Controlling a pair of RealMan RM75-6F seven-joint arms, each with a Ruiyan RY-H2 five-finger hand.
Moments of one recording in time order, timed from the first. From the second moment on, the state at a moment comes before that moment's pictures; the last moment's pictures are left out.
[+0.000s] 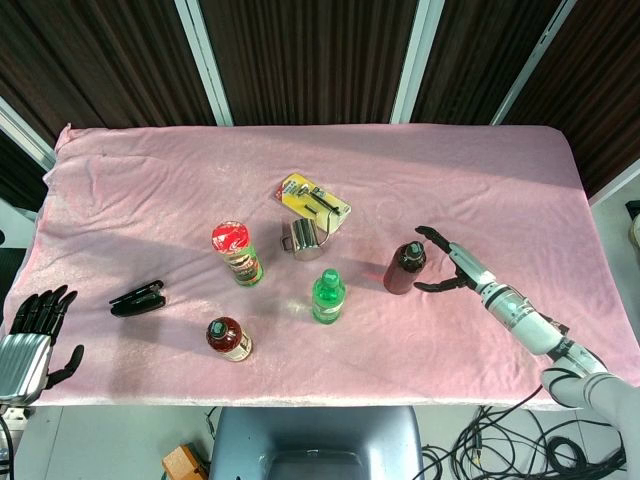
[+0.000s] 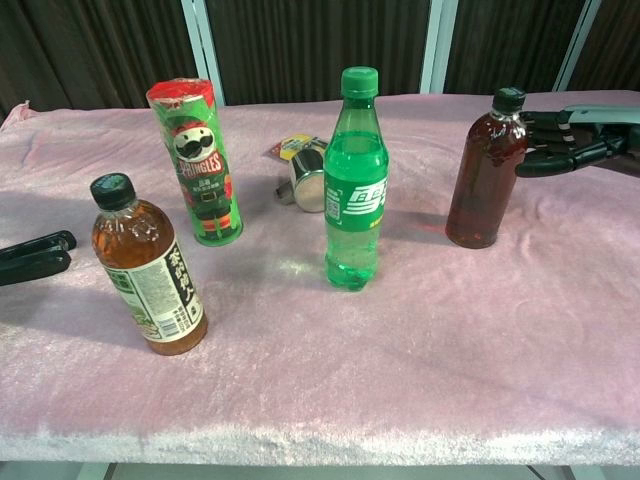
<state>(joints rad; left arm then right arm) -0.12 -1.12 -0.03 -1.56 1.54 1.47 -0.01 0.73 -1.44 -0.05 -0.89 -1.65 0.91 1.38</state>
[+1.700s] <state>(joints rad) -0.12 -1.12 -0.01 -1.56 1.56 1.49 -0.03 0.70 -1.58 0.07 -0.90 -1.54 1.07 1.06</state>
